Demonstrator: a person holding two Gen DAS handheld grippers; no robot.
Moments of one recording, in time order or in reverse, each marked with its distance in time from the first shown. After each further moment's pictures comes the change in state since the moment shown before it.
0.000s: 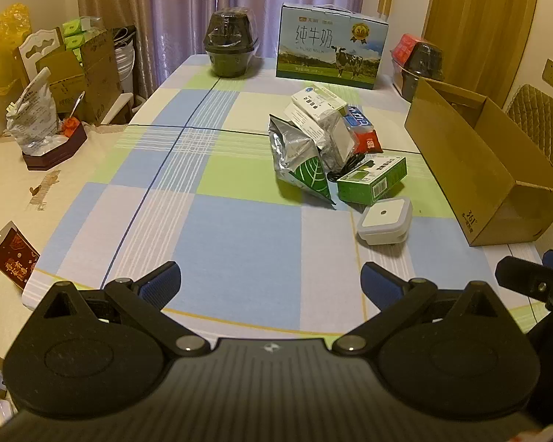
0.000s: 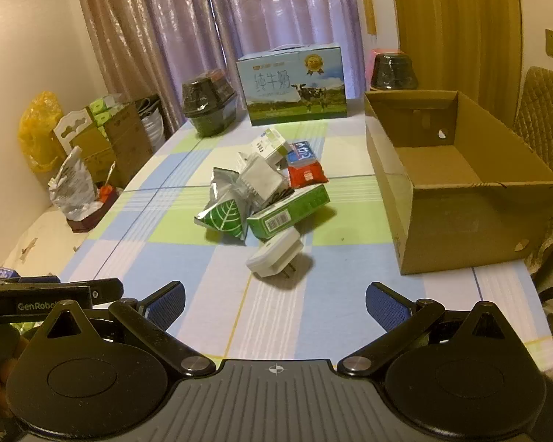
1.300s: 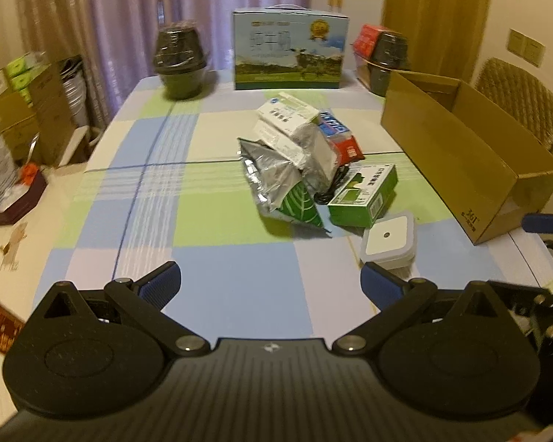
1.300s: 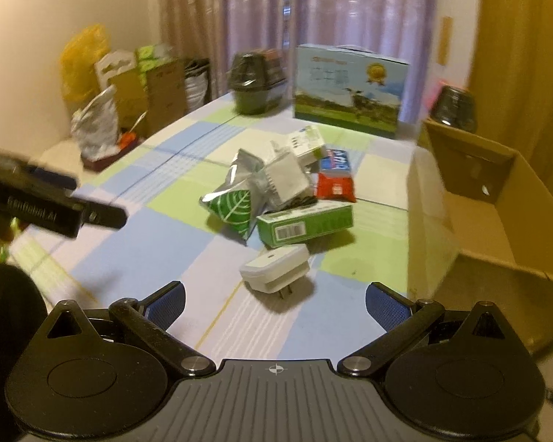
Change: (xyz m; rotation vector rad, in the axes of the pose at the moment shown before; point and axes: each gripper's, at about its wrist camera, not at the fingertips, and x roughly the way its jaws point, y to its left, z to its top) left arm 0.050 0.014 0.046 0.187 -0.021 -0.123; right arm 0.064 0.002 0.008 -0.349 0.040 0.057
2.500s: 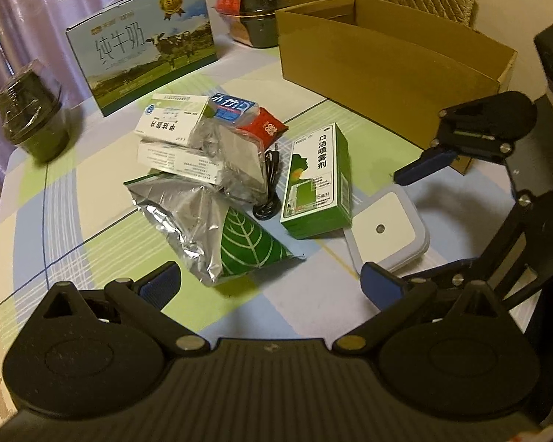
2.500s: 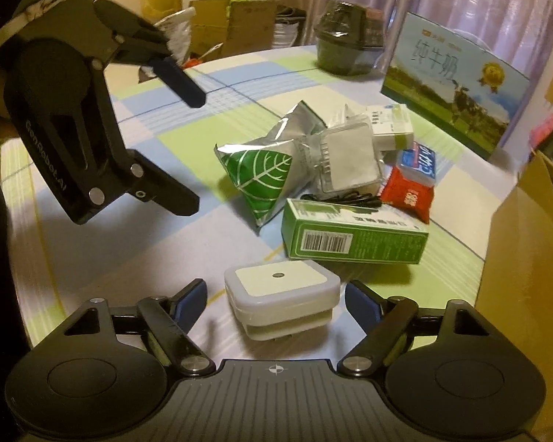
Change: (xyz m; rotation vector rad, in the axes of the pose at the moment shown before) left arm 0.114 -0.021 0.045 0.457 0.088 -0.241; right arm 0.128 -0.017 0.014 -0.311 0.132 0.151
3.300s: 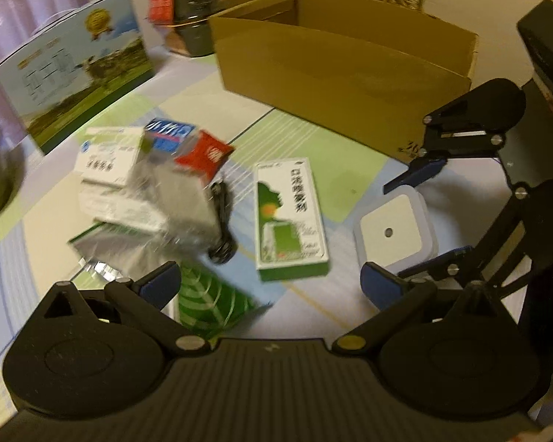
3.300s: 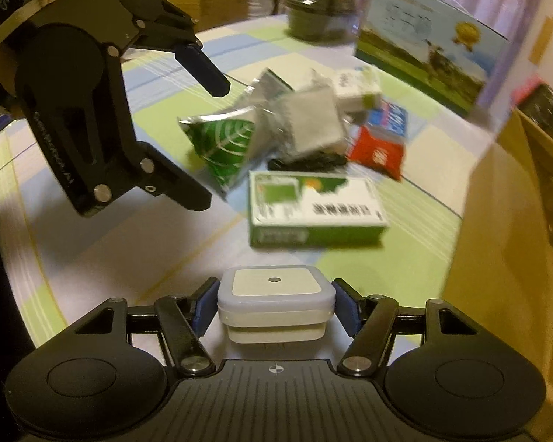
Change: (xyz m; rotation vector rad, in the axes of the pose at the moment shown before) left arm 0.033 -0.014 0.039 0.148 0.018 -0.146; right arm -0.017 -0.027 -0.011 0.112 0.109 -0.050
